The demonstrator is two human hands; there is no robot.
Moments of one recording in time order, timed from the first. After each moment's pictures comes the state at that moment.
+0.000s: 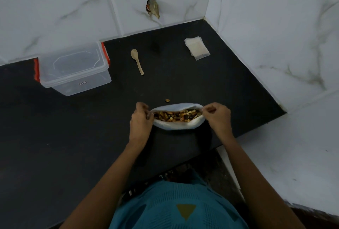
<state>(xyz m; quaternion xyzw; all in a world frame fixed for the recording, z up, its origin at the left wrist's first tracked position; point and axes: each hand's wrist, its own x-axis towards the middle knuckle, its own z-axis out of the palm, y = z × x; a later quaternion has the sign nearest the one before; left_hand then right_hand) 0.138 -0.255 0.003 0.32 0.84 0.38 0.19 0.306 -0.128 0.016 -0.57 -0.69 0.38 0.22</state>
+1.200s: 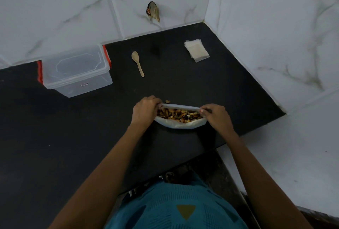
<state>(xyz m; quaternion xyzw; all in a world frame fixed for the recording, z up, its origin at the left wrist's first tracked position) 0.114 -0.221 0.015 0.54 0.82 0.16 0.12 0.320 -0.105 0.010 -0.49 -0.80 0.34 0.09</state>
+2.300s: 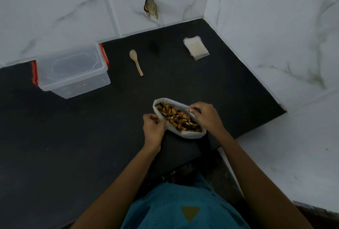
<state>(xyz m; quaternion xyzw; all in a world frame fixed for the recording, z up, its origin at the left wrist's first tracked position) 0.172 -0.242 0.004 0.04 0.74 0.55 0.39 0.291 -0.116 0.008 -0.42 -0.84 0.34 0.10</state>
